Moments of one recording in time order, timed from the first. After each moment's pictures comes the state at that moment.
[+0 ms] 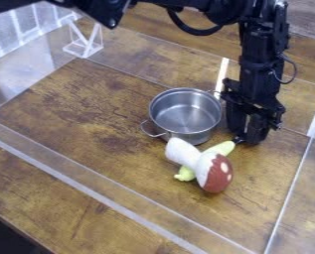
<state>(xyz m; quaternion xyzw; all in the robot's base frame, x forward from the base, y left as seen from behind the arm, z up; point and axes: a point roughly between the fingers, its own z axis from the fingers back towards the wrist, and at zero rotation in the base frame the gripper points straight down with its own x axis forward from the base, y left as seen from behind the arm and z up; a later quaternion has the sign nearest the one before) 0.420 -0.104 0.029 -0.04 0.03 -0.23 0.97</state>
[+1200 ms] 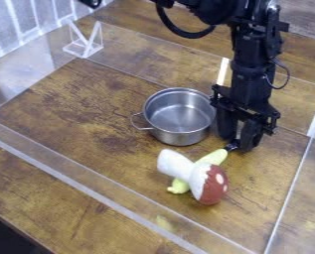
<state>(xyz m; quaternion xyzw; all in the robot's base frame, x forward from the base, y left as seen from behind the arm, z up) 0.404 -0.102 0.031 -0.04 0.04 -0.18 0.98</state>
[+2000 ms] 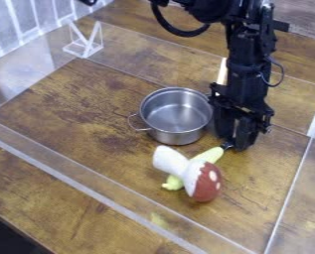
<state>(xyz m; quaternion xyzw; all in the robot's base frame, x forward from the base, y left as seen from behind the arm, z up) 0.407 -0.091 0.029 -0.04 0.03 -0.21 0.98</state>
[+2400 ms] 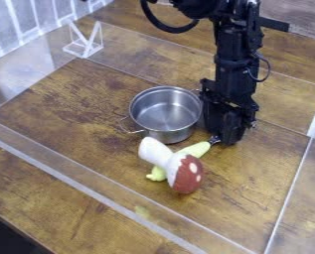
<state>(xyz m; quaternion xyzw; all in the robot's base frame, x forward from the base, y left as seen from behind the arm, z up) 0.410 -0.077 0.030 -0.04 0.03 -0.23 0.97</state>
